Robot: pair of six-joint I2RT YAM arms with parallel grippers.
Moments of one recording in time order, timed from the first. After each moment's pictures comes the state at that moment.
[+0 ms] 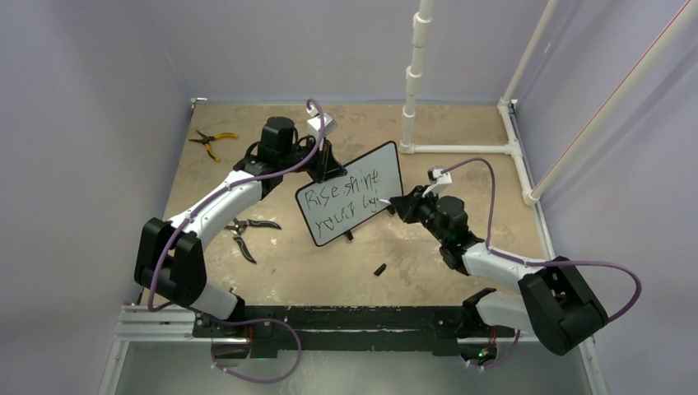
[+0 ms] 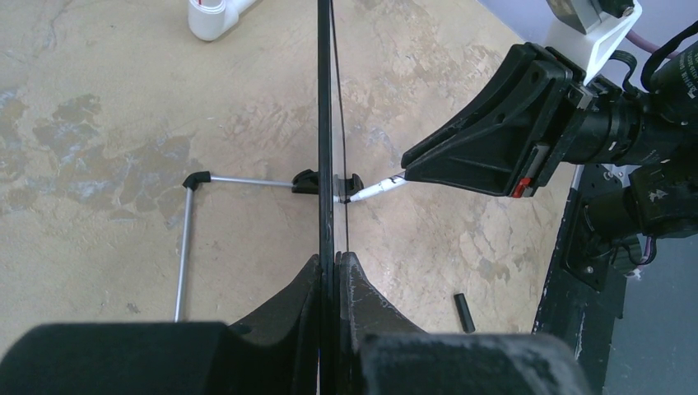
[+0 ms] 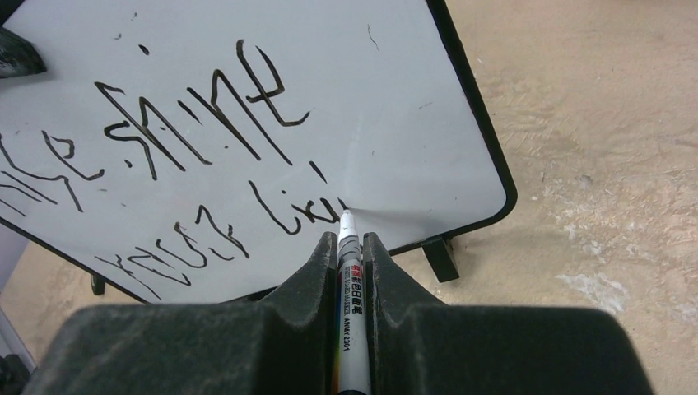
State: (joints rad) left arm -0.43 1.50 1.13 -0.09 0.68 -0.08; right arm 0.48 1.20 0.33 0.67 -0.04 0.52
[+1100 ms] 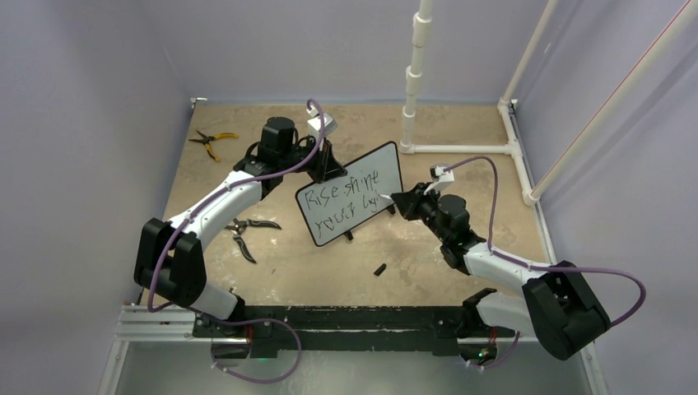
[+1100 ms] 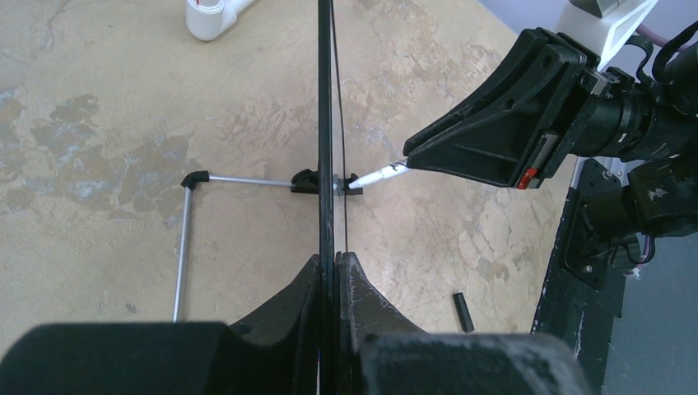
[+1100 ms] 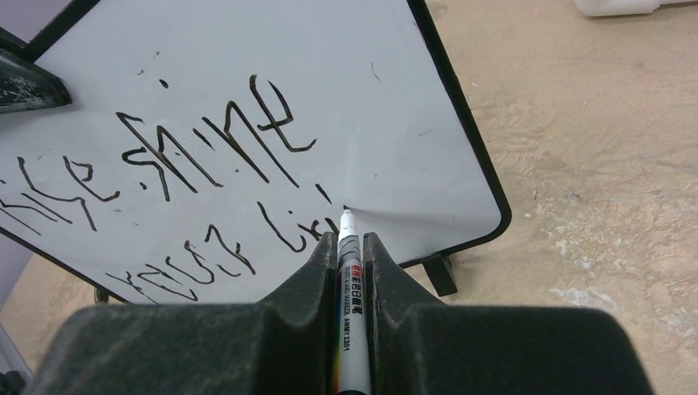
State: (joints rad) left arm -0.43 1.50 1.13 -0.09 0.68 -0.08; right arm 0.48 1.17 0.34 0.65 -0.02 0.52
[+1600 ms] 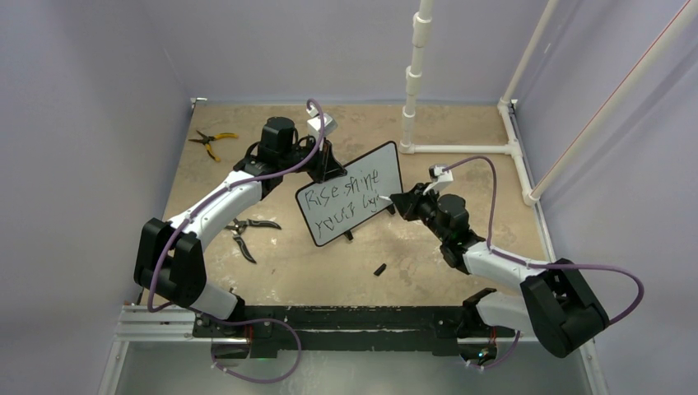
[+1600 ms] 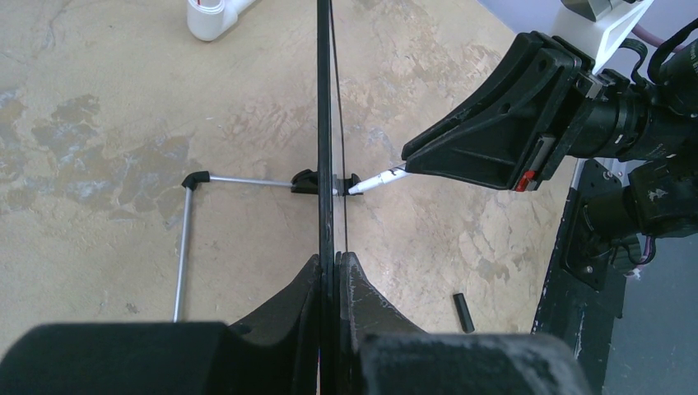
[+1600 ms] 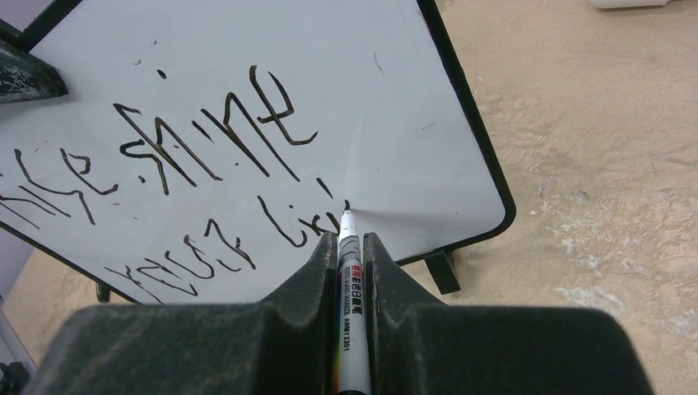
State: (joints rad) left arm -0.43 1.50 1.13 -0.09 0.68 -0.08; right arm 0.48 1.19 0.34 0.66 -0.04 0.52
